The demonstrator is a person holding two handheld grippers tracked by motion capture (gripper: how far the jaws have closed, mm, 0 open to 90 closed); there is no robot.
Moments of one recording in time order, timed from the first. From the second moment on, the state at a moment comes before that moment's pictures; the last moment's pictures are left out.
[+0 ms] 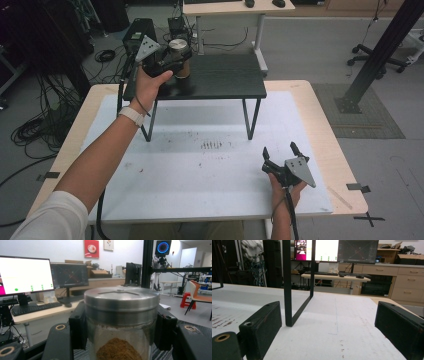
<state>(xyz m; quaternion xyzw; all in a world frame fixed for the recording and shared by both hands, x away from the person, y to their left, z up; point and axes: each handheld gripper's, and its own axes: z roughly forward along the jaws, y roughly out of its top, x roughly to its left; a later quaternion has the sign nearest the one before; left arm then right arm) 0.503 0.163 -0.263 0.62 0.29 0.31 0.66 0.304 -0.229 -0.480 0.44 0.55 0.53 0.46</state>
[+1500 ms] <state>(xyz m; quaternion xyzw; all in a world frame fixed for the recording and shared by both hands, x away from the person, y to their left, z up) 0.502 0.164 -0.264 0.62 0.29 0.31 0.67 0.304 -0.229 -0.480 0.44 0.55 0.53 0.46</state>
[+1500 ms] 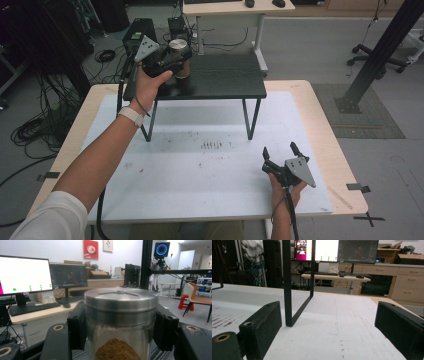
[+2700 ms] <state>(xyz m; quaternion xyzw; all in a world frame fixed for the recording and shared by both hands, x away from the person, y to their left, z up) 0.484 0.174 -0.246 0.58 0.29 0.33 0.68 0.304 -0.229 -0.480 0.44 0.55 0.53 0.46</state>
